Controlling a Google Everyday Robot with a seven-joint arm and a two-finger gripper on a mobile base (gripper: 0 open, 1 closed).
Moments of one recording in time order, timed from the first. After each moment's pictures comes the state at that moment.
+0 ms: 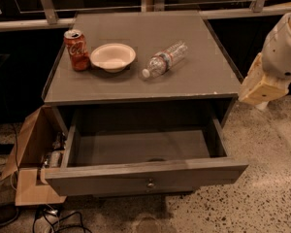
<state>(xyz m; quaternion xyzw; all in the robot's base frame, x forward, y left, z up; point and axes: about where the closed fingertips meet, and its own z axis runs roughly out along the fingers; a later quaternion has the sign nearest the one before) 0.436 -0.214 0.956 -0.60 0.79 -0.02 0.16</state>
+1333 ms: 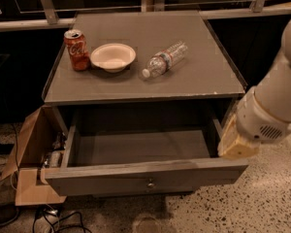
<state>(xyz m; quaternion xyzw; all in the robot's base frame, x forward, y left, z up) 0.386 -0.188 0.846 -0.59 0.80 0.08 0.10</state>
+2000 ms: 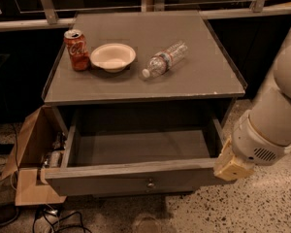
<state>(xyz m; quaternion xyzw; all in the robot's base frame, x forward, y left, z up) 0.358 -0.181 0.808 -0.57 0.81 0.11 0.09</state>
